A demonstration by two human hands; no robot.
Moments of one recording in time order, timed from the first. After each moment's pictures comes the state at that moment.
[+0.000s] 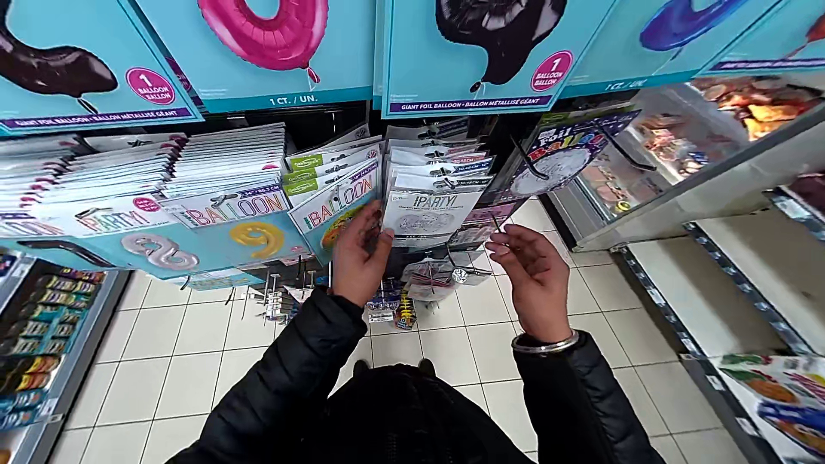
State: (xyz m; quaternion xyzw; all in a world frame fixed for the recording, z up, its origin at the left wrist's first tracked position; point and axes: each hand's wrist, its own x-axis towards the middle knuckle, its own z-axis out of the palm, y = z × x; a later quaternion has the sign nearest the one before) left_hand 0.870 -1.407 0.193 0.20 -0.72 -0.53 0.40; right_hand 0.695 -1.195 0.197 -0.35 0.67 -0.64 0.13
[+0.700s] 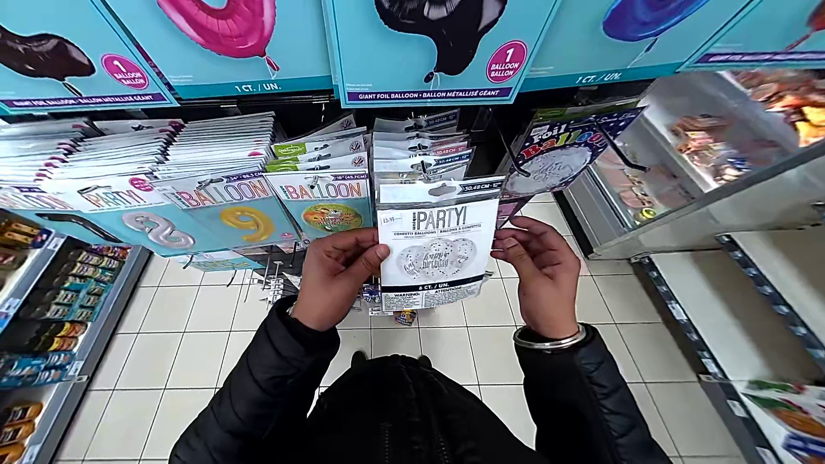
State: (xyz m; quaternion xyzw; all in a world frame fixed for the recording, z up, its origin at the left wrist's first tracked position) left_hand 0.905 -1.359 0.247 0.12 -0.67 -0.63 0.37; right_hand 0.658 -1.183 0.198 -0.38 0.60 -0.69 0.14
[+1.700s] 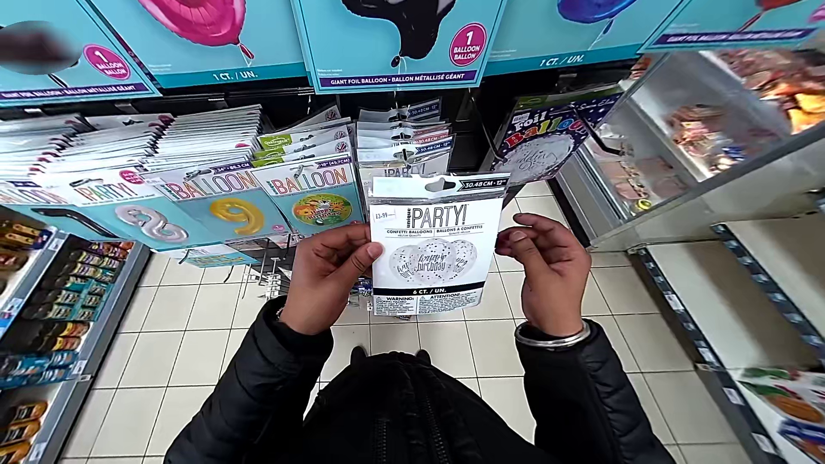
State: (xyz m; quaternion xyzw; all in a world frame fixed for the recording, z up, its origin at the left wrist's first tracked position) left_hand 0.911 -1.331 0.257 0.10 -0.67 -0.64 0.37; right_hand 0.656 -1.157 0.205 -0.38 0.58 -0.71 0.12
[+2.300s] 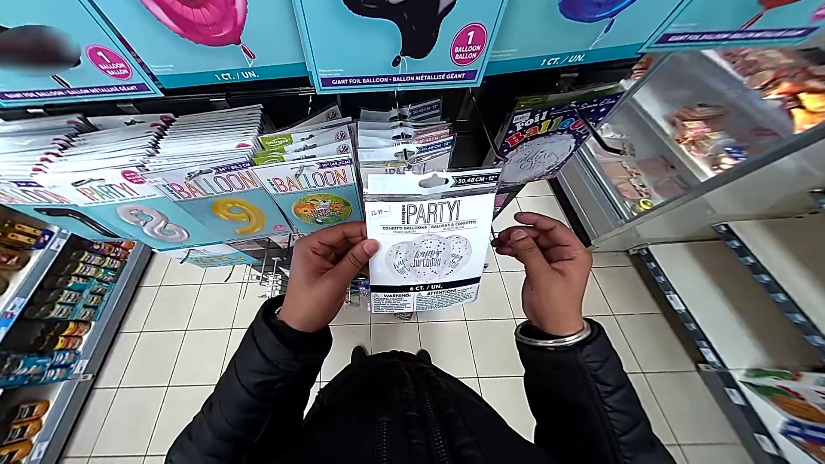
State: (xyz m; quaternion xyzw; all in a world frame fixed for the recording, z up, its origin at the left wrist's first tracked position) left_hand 0.908 -1.339 0.254 0.10 -0.65 -0.65 0.39; right_hand 0.656 -1.159 0.207 -0.39 0.58 -0.71 0.11
